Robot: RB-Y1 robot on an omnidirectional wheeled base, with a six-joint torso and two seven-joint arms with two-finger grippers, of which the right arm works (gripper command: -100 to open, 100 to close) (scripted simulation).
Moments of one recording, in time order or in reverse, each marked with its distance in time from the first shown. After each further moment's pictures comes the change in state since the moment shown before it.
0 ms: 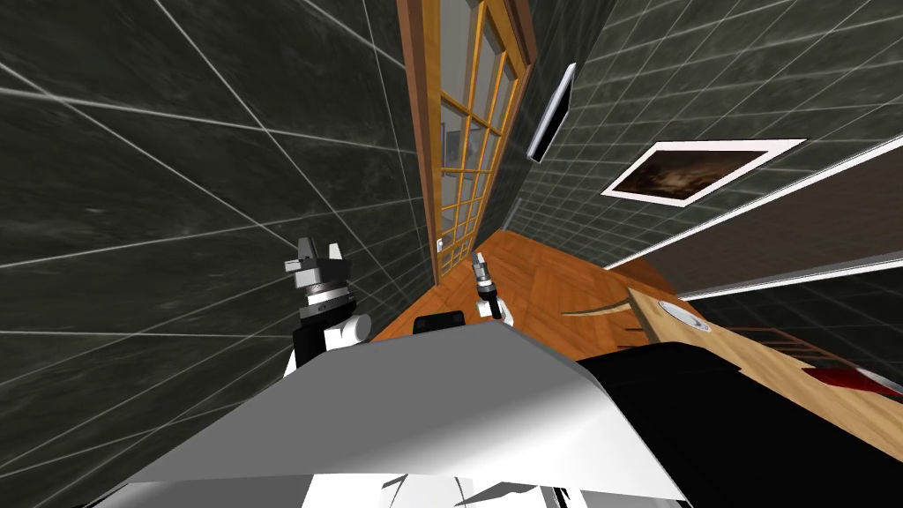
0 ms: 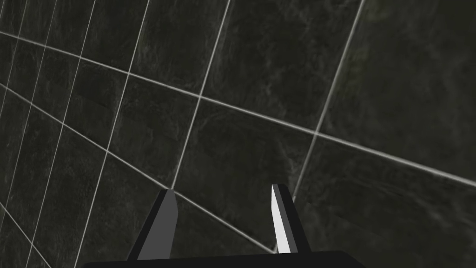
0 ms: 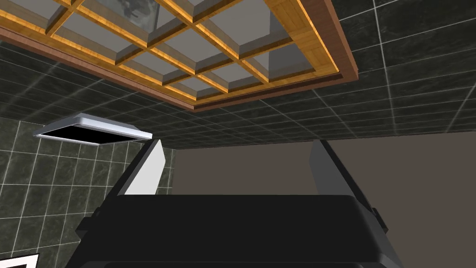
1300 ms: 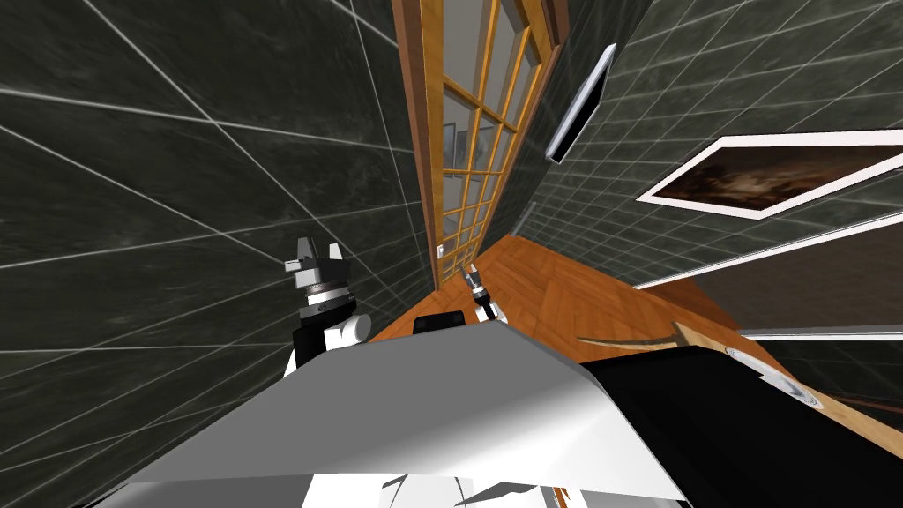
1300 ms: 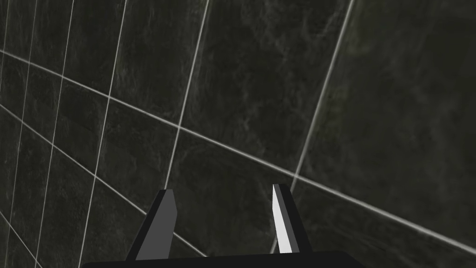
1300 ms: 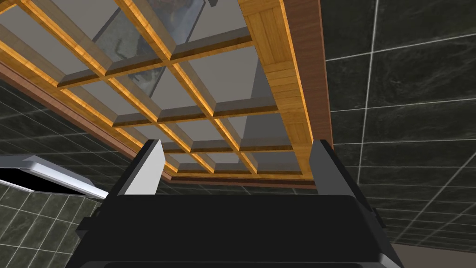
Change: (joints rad) arm -0.100 -0.022 -0.004 0.382 0.148 -0.093 0.253
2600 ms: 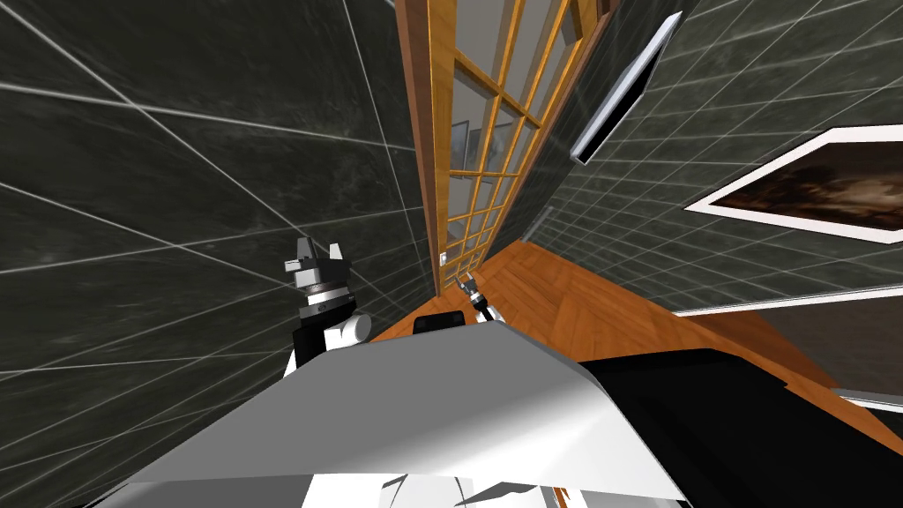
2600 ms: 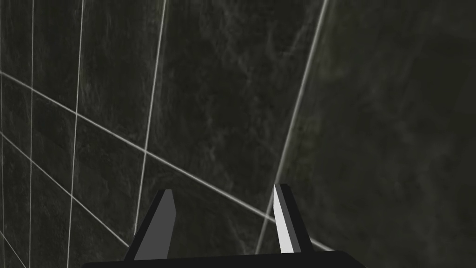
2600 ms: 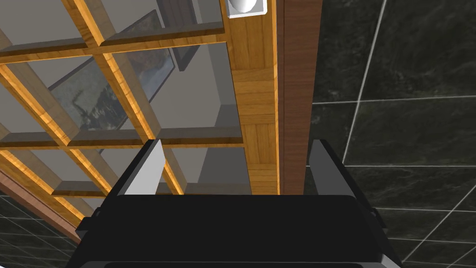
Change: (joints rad) arm -0.081 -0.020 -0.002 0.300 0.127 -0.063 0.206
